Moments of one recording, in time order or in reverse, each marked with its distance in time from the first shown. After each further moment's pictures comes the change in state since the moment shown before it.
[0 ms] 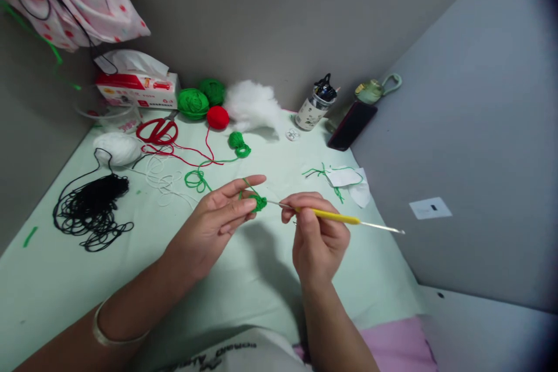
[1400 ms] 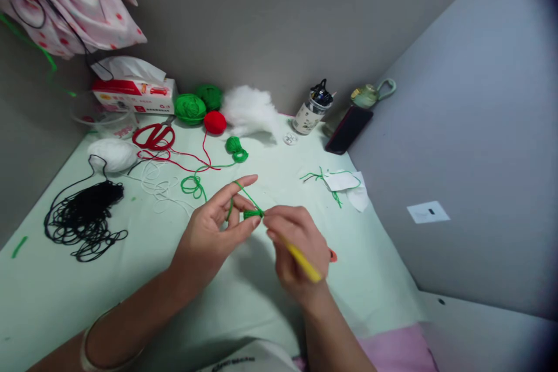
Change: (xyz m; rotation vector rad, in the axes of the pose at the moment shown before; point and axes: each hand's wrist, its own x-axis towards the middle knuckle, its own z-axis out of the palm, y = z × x) left_hand -0.005 -0.009 0.002 0.397 0.129 0.220; right_hand -0.008 -0.002 -0.007 -0.492 -0.317 -0.345
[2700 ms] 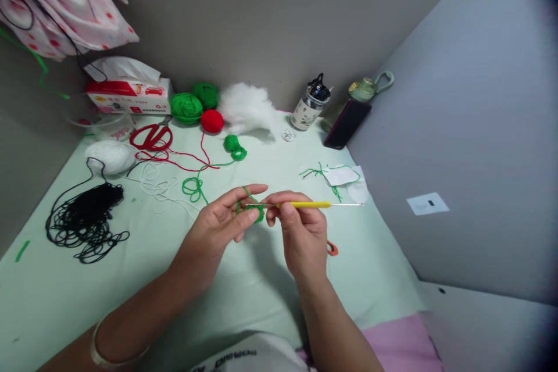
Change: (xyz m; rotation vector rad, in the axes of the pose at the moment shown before) left_hand 0.000 0.001 0.003 -0.143 -0.085 -0.103; right_hand 0.008 0.009 0.015 0.798 0.195 0.617
